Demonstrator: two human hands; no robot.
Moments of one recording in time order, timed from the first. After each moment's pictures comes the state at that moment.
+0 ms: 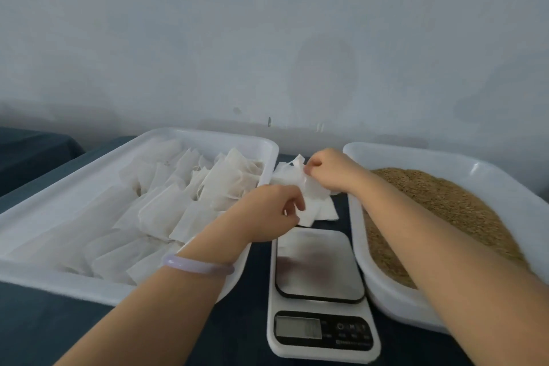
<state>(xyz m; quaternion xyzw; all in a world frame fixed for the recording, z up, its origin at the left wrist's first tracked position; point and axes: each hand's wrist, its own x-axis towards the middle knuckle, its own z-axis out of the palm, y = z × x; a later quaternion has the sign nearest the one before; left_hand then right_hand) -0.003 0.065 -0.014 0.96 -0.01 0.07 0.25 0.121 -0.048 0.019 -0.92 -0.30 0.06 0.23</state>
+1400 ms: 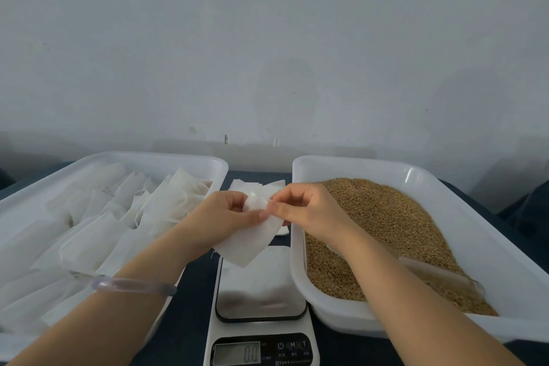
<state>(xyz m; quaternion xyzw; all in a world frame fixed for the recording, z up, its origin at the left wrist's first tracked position) 0.007 0.039 -0.001 0.80 0.08 0.05 0.59 0.083 -0.128 0.001 -0.72 -0.36 0.10 0.58</state>
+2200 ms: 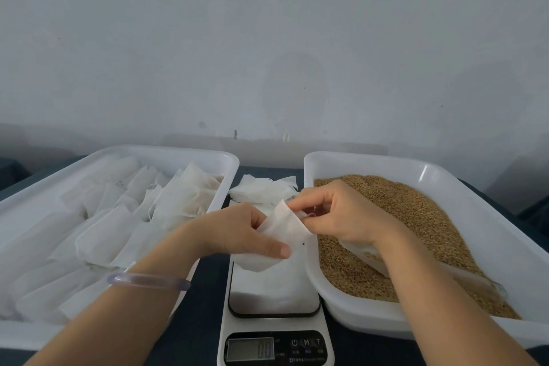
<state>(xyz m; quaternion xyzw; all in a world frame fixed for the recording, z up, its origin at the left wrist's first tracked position) 0.001 0.042 0.003 0.88 -0.04 -0.14 0.45 0.079 -0.148 0.012 -0.75 -0.42 0.16 0.49</state>
